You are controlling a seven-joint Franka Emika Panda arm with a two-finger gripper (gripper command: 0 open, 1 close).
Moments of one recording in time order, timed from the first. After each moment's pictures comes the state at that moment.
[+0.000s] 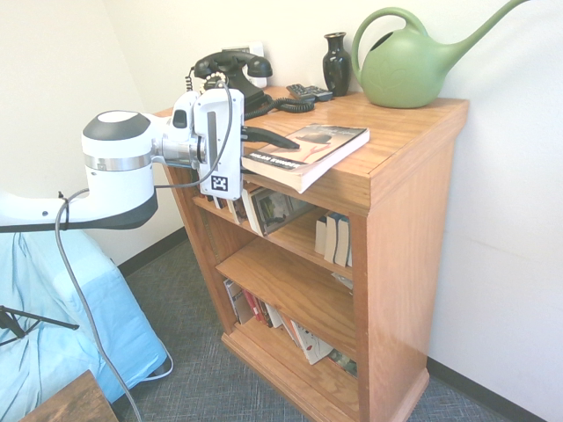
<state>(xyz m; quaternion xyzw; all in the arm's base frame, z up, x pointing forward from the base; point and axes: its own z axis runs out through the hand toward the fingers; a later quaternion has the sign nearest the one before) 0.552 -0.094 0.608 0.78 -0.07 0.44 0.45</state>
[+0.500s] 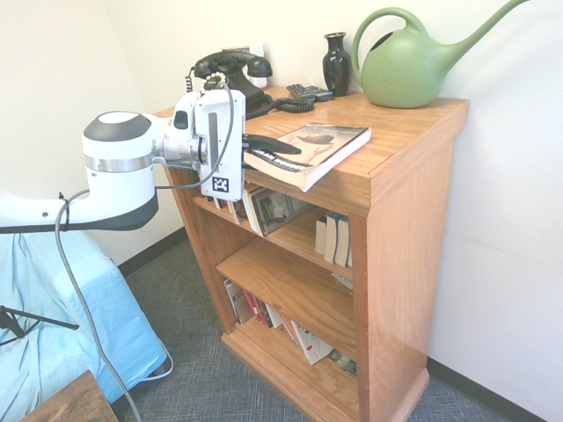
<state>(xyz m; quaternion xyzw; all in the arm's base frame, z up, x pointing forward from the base) 0.552 -0.095 0.607 0.78 -0.07 0.44 0.45</state>
